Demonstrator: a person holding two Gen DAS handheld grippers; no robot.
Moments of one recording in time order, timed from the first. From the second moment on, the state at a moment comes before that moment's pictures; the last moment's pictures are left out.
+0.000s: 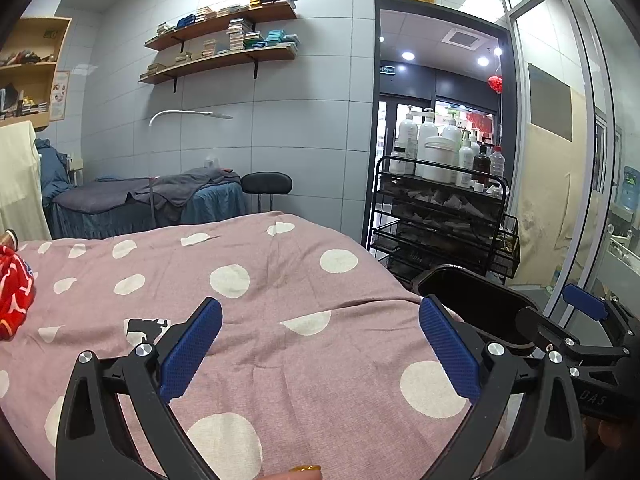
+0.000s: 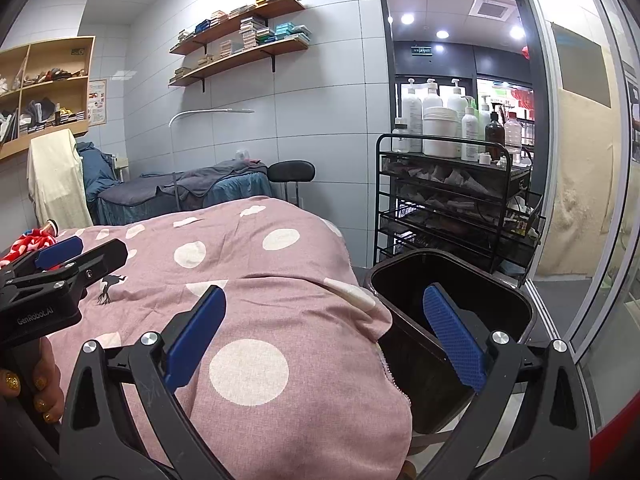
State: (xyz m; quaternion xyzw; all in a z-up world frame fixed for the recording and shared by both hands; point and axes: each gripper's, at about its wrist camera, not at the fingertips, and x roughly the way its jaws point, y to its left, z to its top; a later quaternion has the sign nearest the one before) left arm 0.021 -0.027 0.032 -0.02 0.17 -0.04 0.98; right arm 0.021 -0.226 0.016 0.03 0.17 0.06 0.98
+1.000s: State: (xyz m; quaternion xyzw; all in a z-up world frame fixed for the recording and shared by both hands) left arm 0.019 -0.027 0.032 -0.02 0.17 -0.05 0.98; right arm 0.022 -0.225 0.016 0.03 0.17 0.06 0.98
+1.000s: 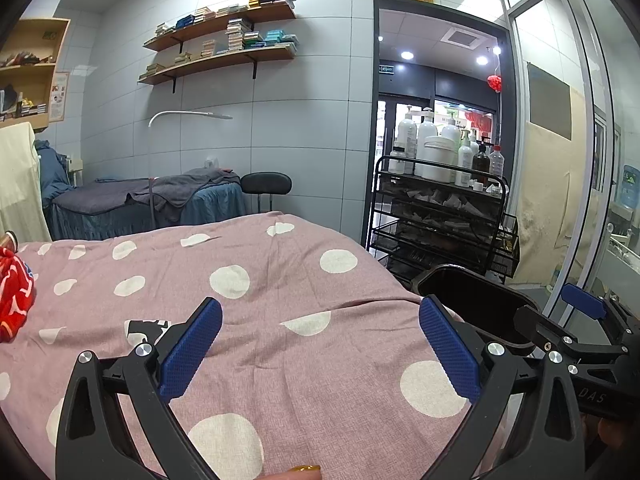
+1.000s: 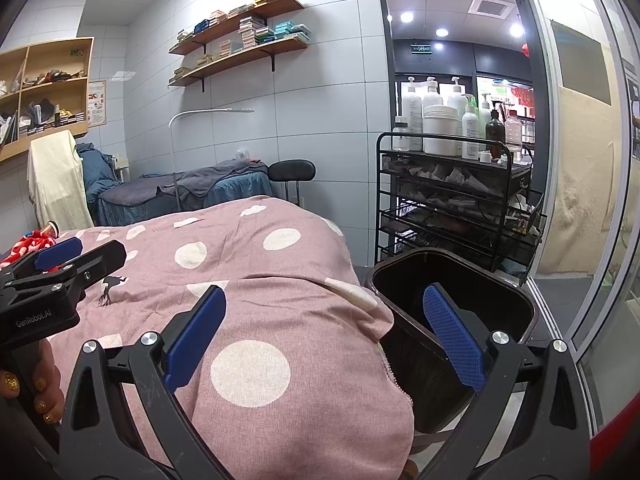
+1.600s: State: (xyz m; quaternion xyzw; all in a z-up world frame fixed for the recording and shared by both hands) left arm 0.020 -0.027 0.032 -0.02 0.17 -0.05 0.98; right arm 0.022 -0.225 0.016 0.03 0.17 0.06 0.98
